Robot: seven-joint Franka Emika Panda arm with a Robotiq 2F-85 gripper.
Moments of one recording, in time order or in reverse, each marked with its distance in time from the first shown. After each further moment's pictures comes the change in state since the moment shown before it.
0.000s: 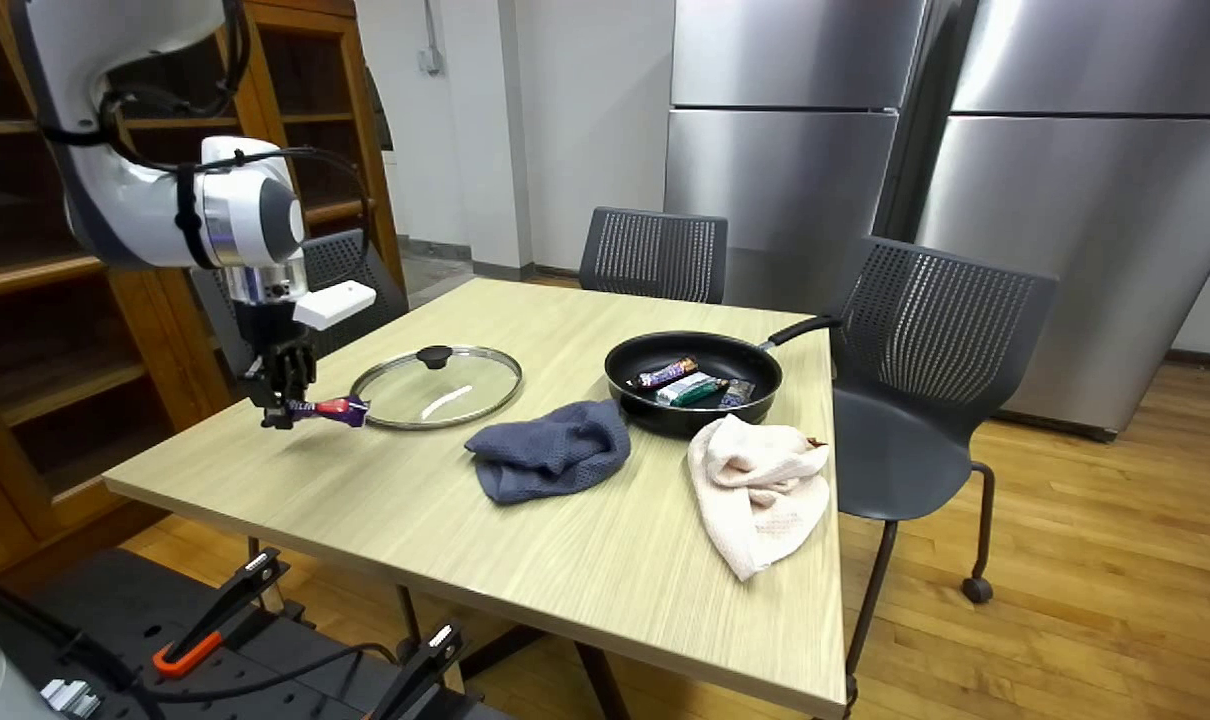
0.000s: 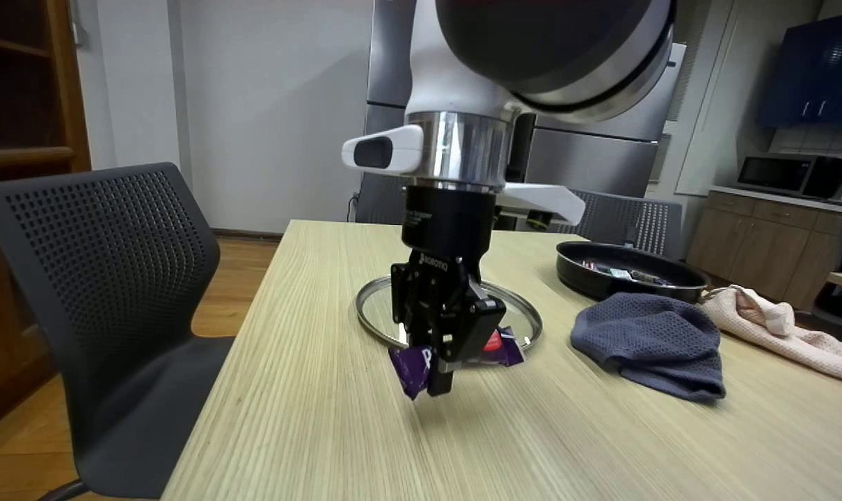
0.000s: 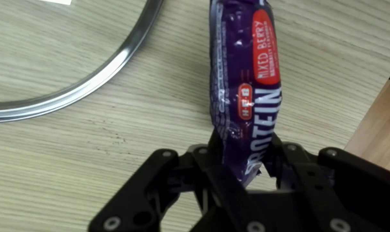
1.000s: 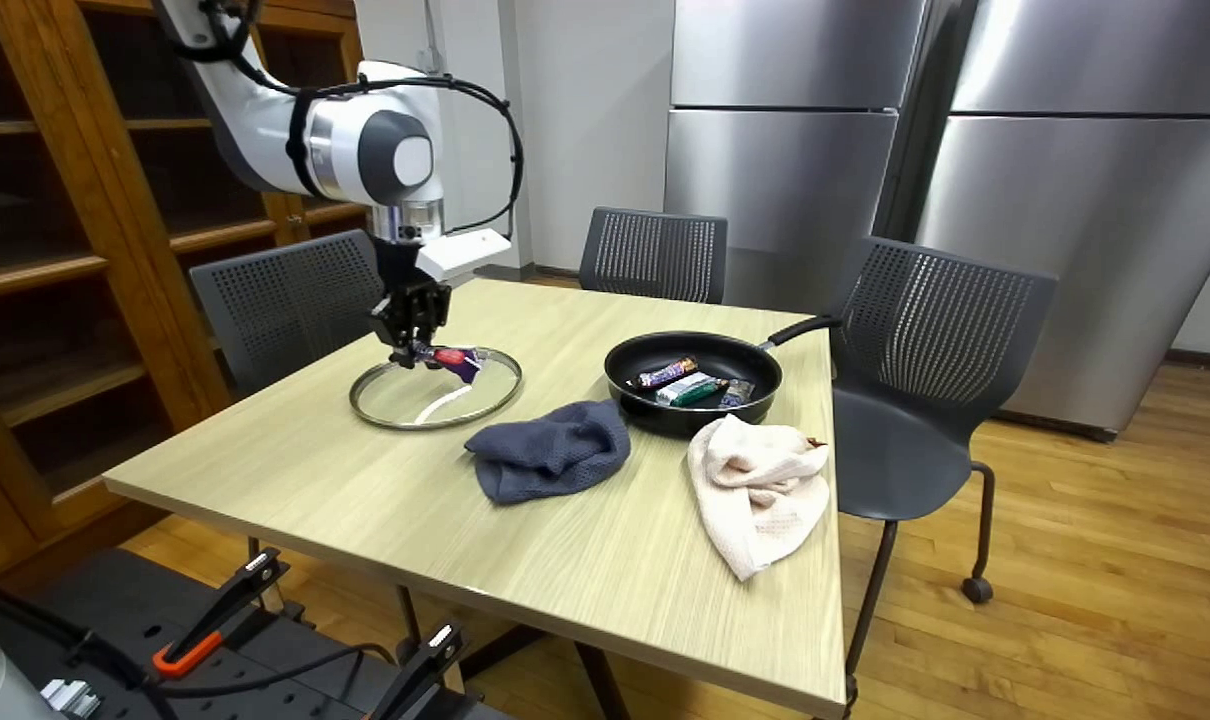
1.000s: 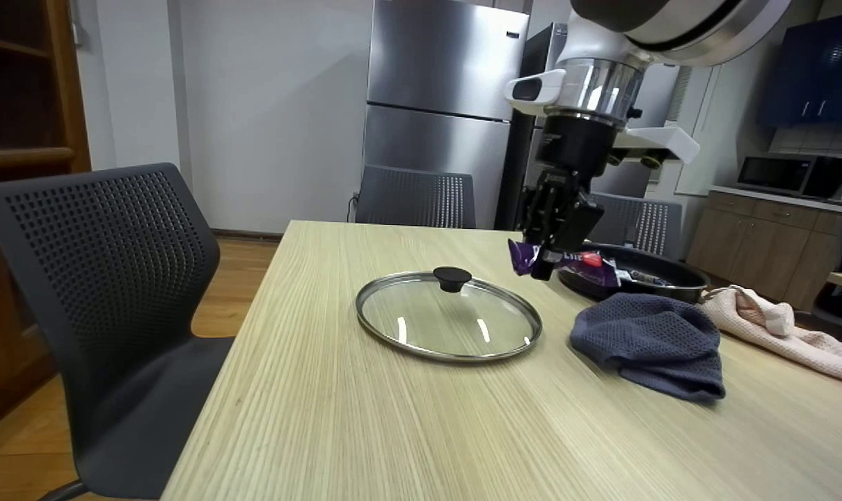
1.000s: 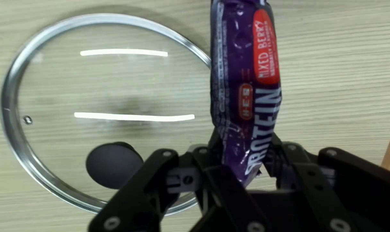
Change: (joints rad) arm -0.238 -0.185 -0.072 -0.037 0.284 -0.005 -0.151
